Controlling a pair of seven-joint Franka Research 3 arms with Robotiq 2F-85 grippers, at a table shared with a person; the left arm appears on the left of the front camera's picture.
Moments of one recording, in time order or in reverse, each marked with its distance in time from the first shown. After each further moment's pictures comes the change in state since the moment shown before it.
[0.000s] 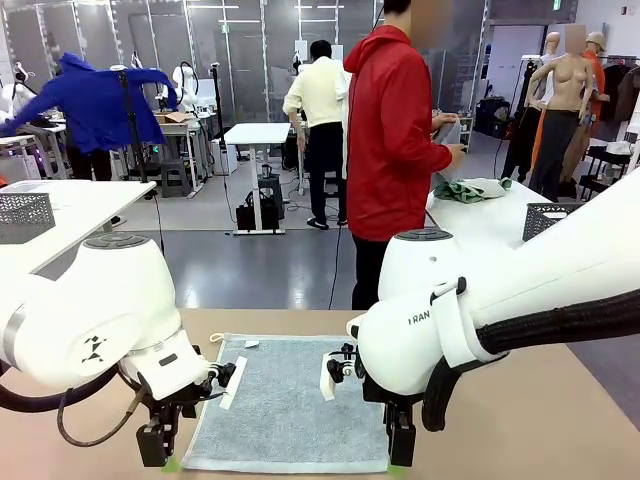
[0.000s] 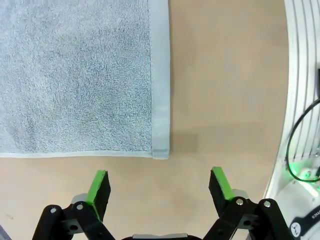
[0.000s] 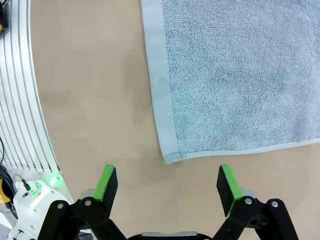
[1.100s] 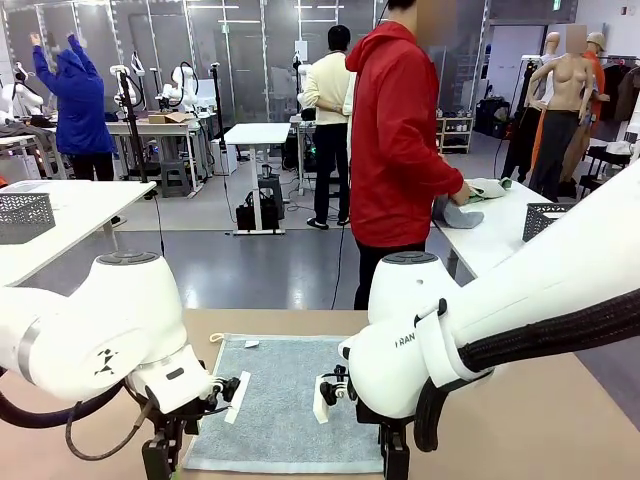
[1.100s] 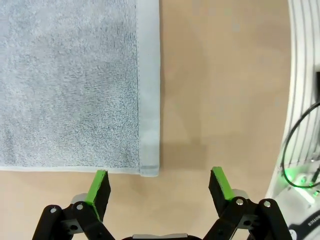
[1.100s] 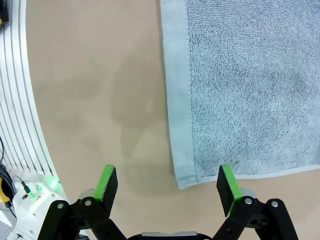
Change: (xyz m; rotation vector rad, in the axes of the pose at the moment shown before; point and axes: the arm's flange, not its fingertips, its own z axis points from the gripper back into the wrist) left arm 0.002 -0.002 -0.028 -0.055 -0.004 0.022; right arm 0.008 0.007 -0.031 0.036 0.021 0.026
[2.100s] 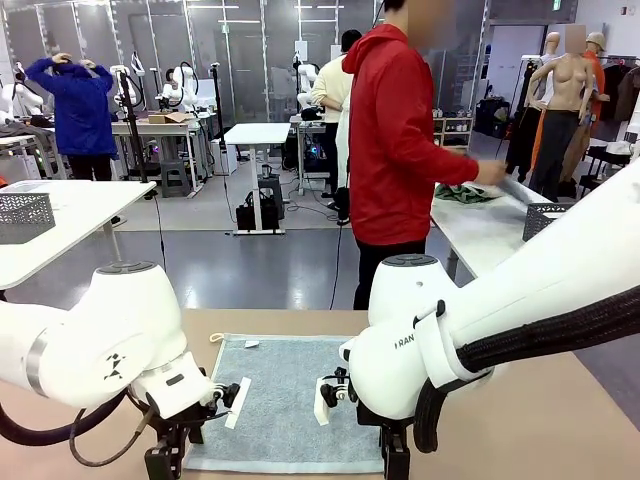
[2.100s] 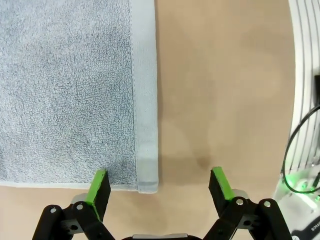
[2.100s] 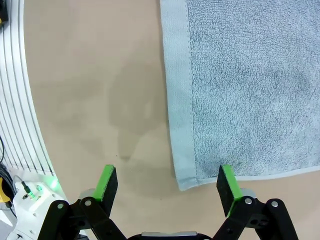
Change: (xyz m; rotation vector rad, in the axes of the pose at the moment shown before) left arm -0.003 0.004 -0.016 -0.028 -0.043 -0.015; right arm -0.001 -0.001 -0.004 0.008 0.004 -0.004
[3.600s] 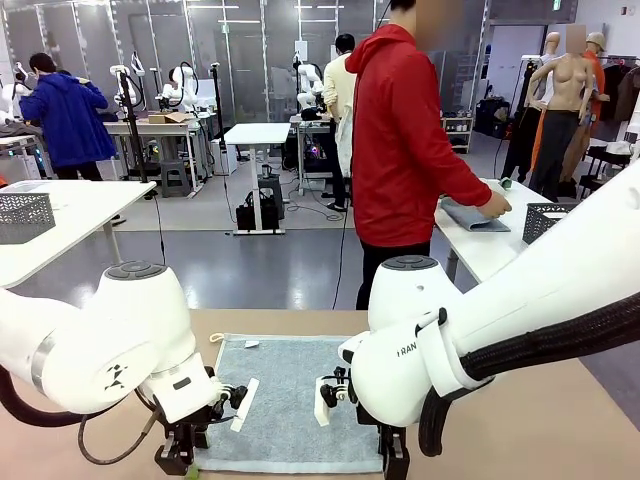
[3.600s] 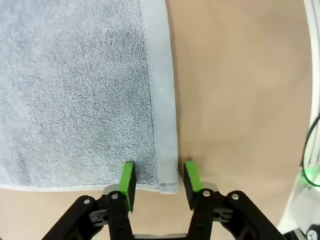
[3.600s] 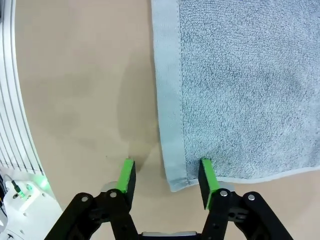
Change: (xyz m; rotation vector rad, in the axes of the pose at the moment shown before) left arm 0.013 0.002 0.003 0.088 0.046 -0.084; right arm 0.000 -0.002 -0.001 -0.047 0.003 0.033
